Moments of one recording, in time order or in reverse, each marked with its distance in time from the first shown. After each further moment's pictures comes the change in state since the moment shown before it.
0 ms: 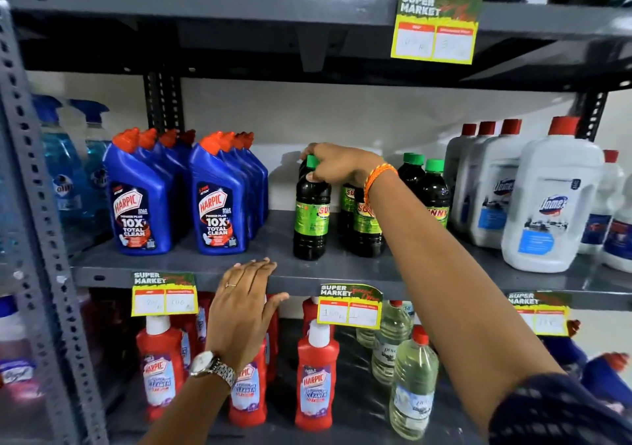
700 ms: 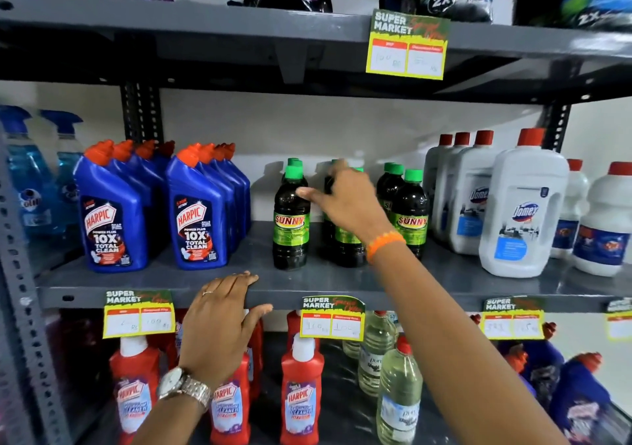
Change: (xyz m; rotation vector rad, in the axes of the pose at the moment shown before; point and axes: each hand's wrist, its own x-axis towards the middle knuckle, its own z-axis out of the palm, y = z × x) left_hand 0.006 0.010 -0.023 -0.043 -0.033 -0.061; right_hand -0.044 0.046 0.042 0.072 0.600 0.061
